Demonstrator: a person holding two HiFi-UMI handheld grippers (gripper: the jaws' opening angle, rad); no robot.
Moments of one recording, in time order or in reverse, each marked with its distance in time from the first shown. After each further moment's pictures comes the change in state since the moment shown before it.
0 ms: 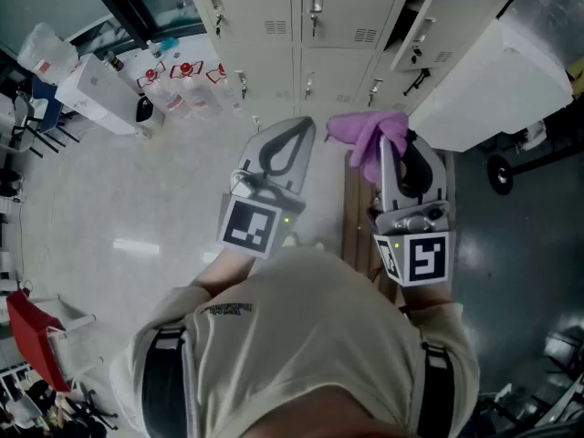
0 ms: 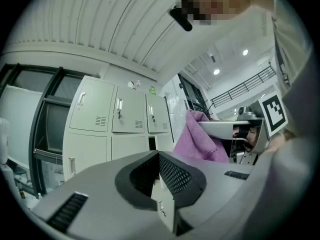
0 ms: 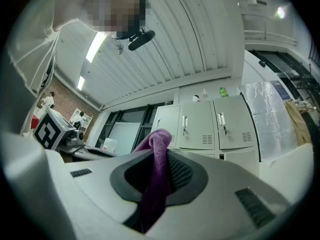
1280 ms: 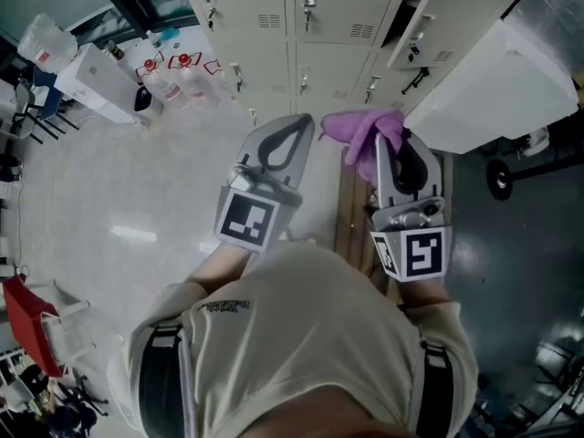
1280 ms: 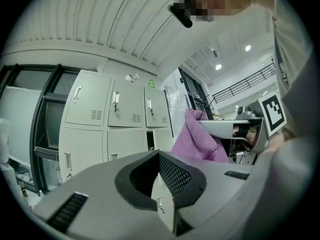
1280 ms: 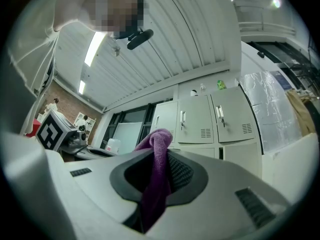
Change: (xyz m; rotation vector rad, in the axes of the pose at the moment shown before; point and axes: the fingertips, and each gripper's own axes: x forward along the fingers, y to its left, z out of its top) left arm 0.034 -0.023 -0.016 -0.002 0.048 0.015; right arm -0.004 -0.036 -0.024 0.045 0.012 0.050
